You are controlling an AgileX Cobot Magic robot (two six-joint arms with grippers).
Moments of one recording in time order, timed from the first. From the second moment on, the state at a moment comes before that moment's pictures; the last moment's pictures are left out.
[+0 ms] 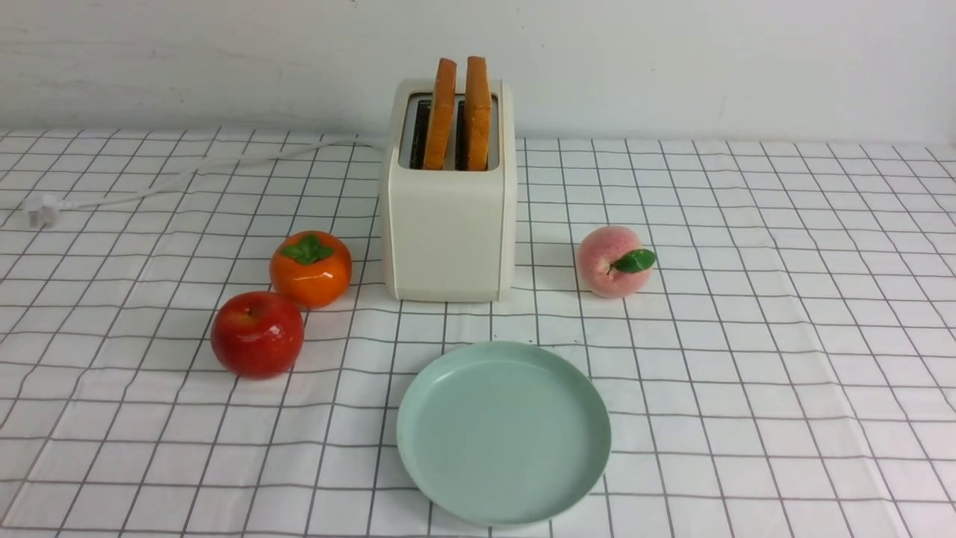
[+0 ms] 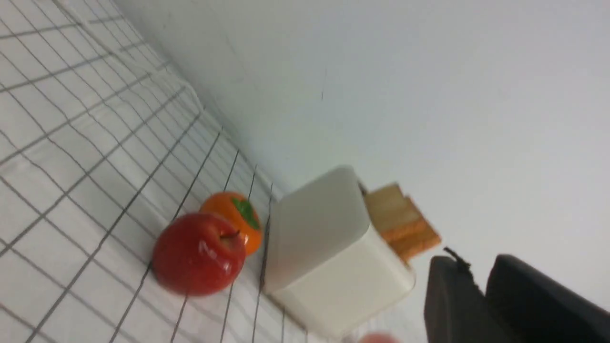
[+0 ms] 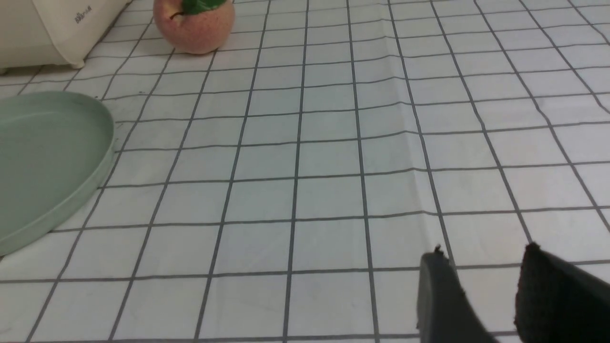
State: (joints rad) right arm 0.02 -0.01 0.01 0.07 0.41 0.09; left arm 0.06 0.11 -0.26 -0.55 0.28 -0.36
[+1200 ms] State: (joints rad) right arm 0.02 -0.01 0.01 0.07 0.41 0.09; left arm -0.51 1.66 -1.66 0.07 0.78 -0.41
